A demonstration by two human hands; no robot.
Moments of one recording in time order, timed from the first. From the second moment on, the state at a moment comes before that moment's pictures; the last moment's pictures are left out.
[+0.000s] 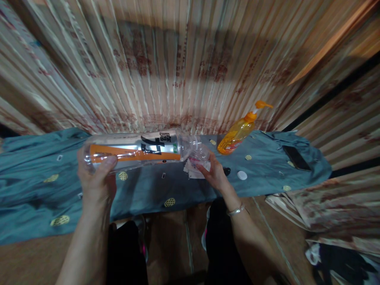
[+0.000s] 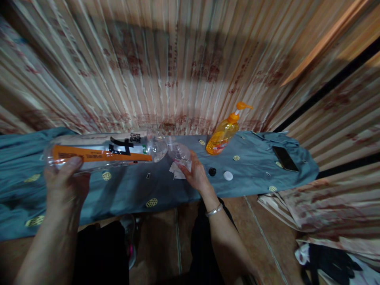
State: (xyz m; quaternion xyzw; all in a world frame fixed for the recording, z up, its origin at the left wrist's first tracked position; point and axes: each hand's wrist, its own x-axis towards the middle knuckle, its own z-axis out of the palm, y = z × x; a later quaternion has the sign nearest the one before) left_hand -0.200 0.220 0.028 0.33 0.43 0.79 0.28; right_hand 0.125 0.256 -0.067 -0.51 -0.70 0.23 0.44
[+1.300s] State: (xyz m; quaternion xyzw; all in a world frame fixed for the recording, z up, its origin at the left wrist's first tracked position) left_hand -0.205 0.229 0.023 0.33 0.41 0.81 0.26; right_hand 0.125 0.256 -0.065 -0.52 -0.70 0.24 0.43
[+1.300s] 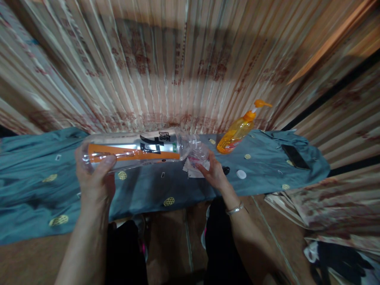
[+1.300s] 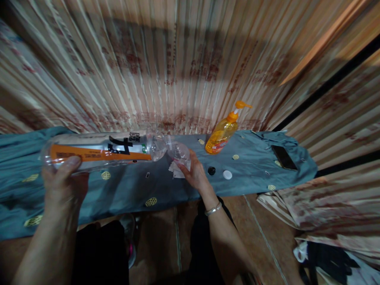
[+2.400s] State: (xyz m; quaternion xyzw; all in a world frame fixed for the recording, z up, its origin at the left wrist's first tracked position) left_hand -0.208 0.228 0.022 0.34 0.43 0.80 0.24; right_hand 0.124 0.254 -0.063 -0.50 -0.70 0.24 0.44
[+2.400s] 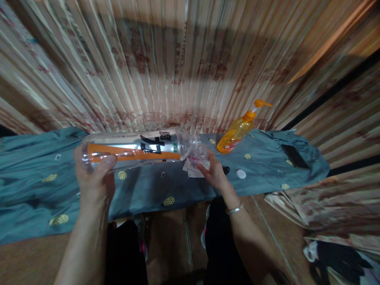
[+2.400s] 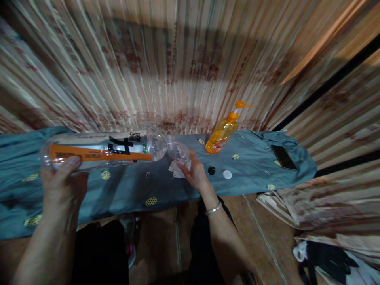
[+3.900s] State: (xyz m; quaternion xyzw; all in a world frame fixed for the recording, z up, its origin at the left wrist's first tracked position) left_hand -0.214 0.228 0.010 0.40 0.42 0.78 0.22; right_hand 0.125 0.254 -0.066 -0.50 -0.70 0.24 0.45
